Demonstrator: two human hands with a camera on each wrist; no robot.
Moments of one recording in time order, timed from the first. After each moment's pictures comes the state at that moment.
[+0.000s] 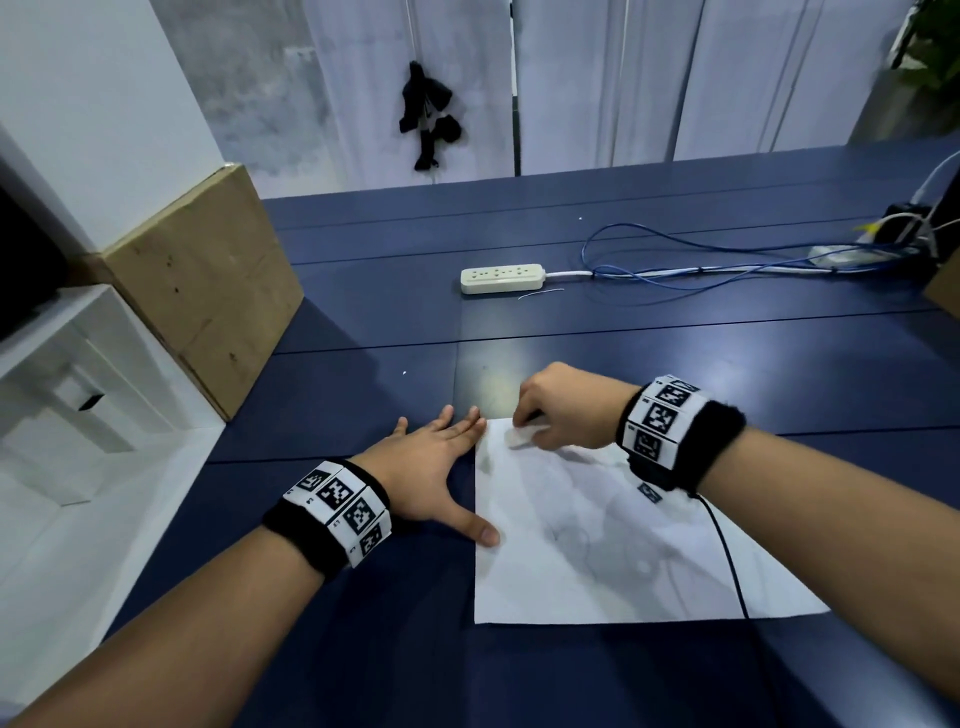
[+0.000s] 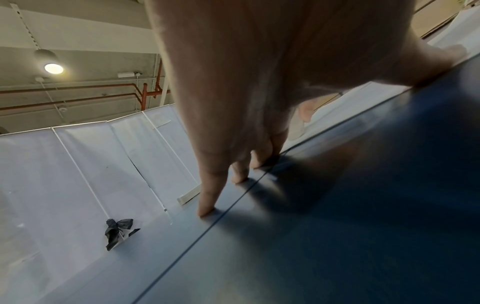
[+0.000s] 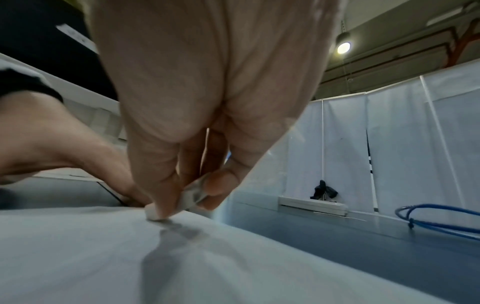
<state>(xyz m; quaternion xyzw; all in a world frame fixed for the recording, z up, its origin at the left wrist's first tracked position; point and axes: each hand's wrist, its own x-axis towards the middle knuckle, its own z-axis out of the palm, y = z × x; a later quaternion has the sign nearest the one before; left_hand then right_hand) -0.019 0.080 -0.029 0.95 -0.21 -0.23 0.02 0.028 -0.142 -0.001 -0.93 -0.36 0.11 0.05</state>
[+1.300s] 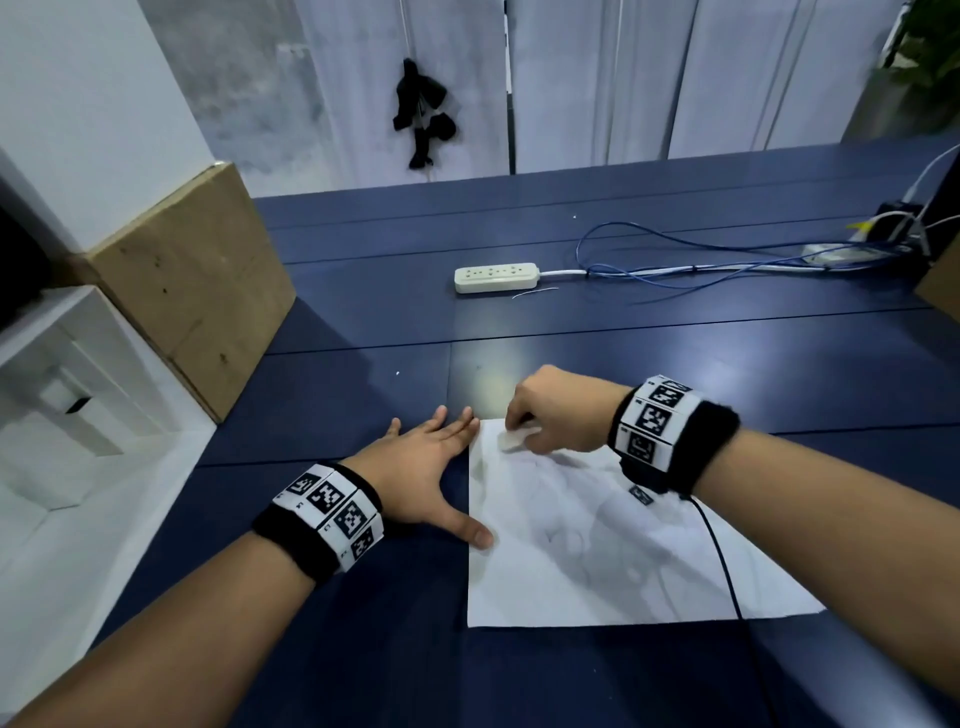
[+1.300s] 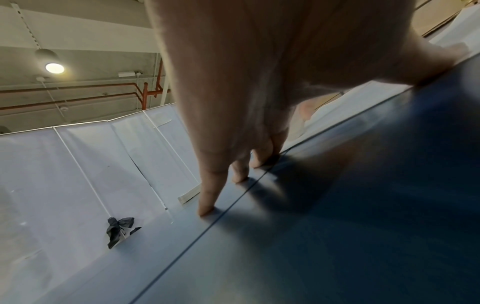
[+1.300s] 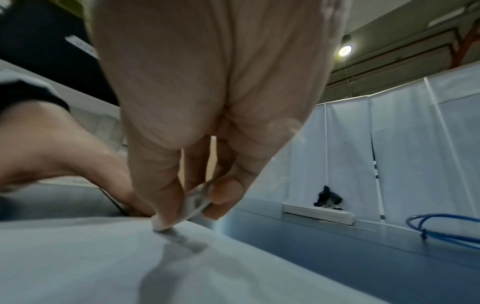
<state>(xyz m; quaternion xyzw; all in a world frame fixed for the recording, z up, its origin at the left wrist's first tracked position) -0.018 0.080 -0.032 0.95 -0.21 -0.23 0.02 0.027 -0.140 -0.005 -0.93 -0.36 0.11 0.05</state>
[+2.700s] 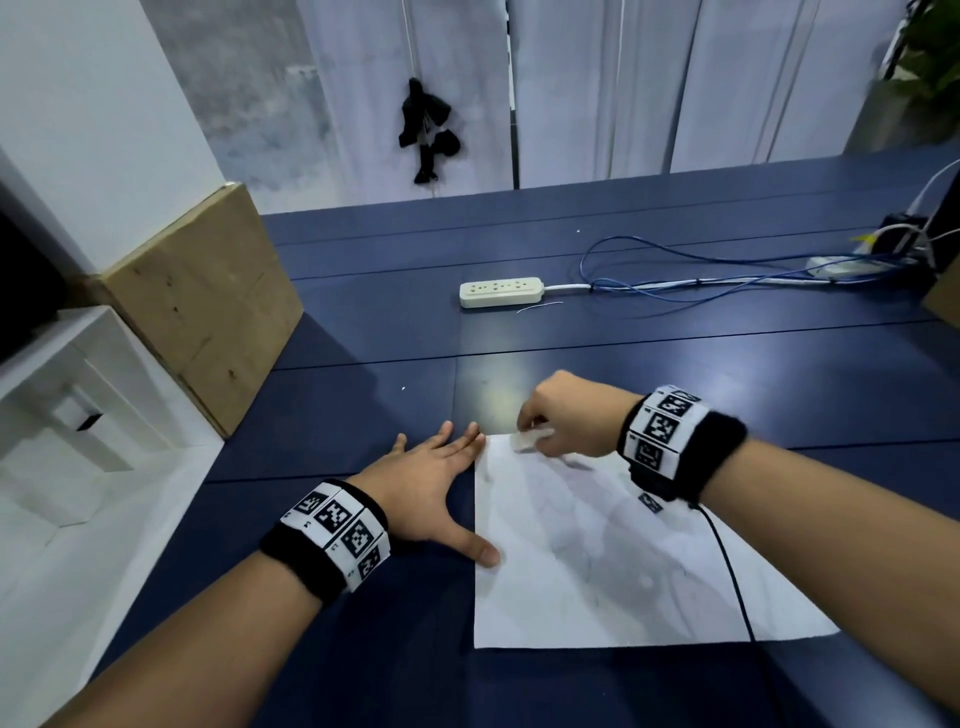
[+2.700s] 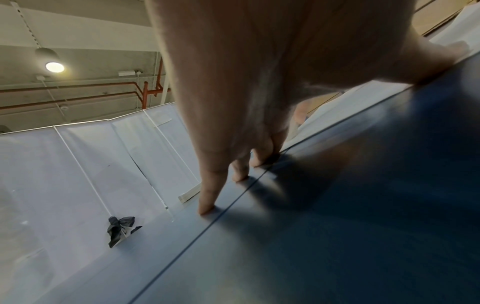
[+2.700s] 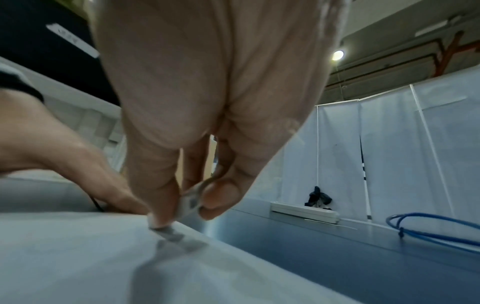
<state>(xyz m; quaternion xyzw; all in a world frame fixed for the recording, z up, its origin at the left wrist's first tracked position) -0.019 0.079 -0.029 0.95 -0.21 -0.23 0.02 0.032 -0.146 0.003 -0.94 -0.32 0.11 0.07</state>
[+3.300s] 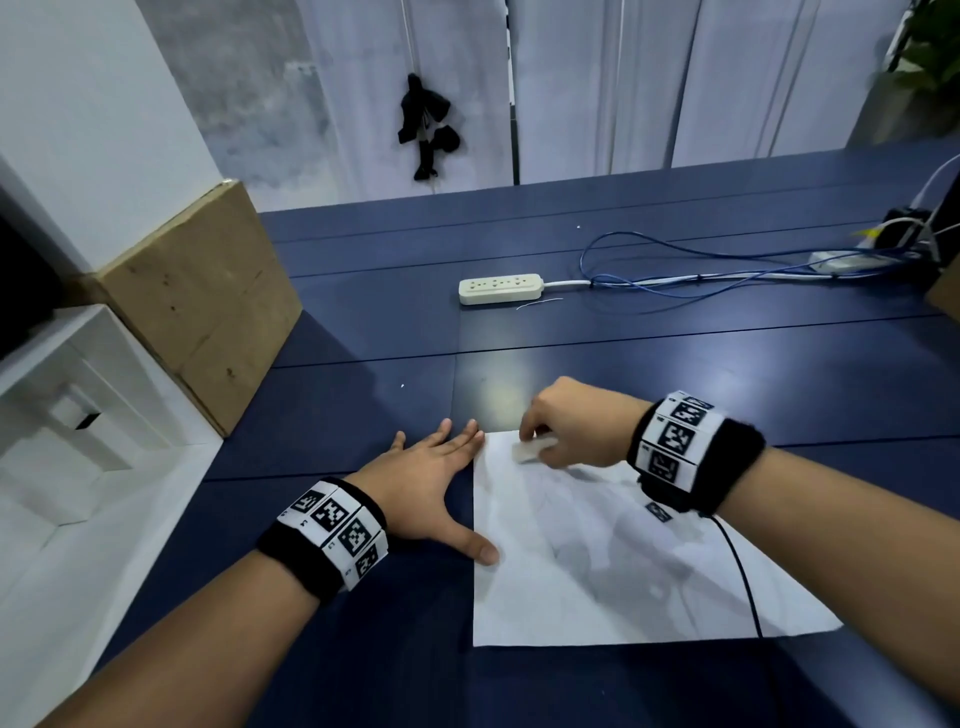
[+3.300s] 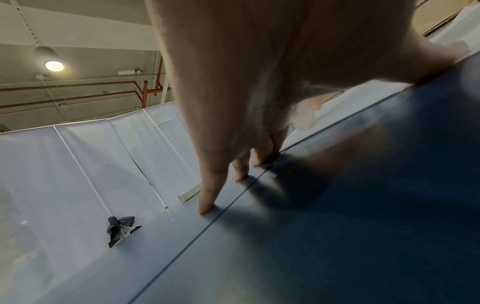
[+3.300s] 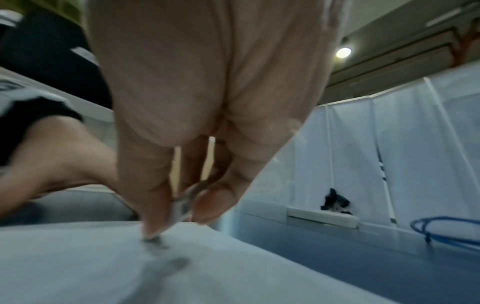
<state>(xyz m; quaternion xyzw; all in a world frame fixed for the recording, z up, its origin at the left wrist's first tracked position) -0.017 0.080 -0.031 0.95 -0.21 -0.24 0.02 0.026 -0.151 -0.004 -0.93 -0.34 0.11 0.06</state>
